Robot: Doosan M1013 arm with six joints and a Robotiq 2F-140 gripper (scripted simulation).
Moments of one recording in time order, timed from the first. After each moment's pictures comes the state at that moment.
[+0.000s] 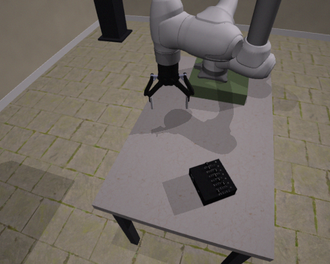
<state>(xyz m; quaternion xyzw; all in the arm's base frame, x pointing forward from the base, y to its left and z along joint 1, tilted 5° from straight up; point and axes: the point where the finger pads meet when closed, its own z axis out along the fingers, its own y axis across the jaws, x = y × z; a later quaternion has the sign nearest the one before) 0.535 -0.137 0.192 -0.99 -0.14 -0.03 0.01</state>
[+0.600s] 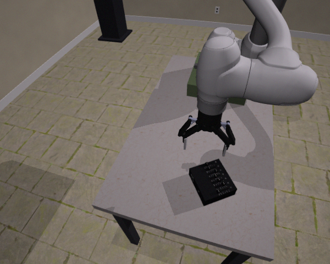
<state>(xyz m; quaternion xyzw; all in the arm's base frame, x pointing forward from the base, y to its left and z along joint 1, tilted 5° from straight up) 0.691 0.048 0.163 -1.00 -0.03 -0.04 0.02</state>
